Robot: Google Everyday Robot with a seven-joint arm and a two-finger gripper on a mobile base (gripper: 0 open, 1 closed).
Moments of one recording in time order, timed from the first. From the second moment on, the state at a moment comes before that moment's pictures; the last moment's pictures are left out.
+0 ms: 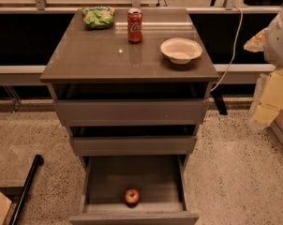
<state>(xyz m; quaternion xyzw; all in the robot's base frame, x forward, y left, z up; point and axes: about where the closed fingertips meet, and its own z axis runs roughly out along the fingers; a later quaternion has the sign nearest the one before) 0.438 -0.217 0.976 -0.60 0.78 -0.03 0.16</state>
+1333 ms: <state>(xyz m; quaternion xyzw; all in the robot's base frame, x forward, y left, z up) 0.480 -0.211 0.875 -0.70 0.65 0.17 0.23</state>
